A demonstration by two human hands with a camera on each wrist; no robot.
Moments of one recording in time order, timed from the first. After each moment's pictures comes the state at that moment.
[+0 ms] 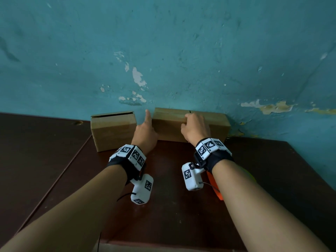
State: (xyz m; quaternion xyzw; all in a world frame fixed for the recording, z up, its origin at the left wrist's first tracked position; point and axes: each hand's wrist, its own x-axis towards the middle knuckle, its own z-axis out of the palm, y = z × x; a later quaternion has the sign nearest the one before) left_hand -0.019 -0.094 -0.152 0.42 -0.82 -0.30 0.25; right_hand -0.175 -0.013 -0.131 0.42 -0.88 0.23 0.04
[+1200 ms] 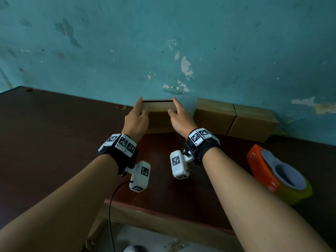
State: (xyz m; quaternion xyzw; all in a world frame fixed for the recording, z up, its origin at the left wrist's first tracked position) left_hand 0.132 -0.157 -0.167 0.47 -0.67 -0.42 0.39; right_hand -0.037 -0.104 -0.161 0.52 -0.73 0.39 -0.20
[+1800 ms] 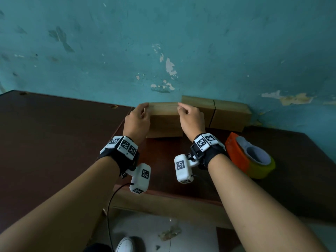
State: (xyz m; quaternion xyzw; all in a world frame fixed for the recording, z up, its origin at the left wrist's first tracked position) left_hand 0.127 -0.083 -0.153 0.44 -0.73 -0.36 0.39; right_hand -0.046 0.001 -0.141 0.45 -0.75 0.49 -0.05
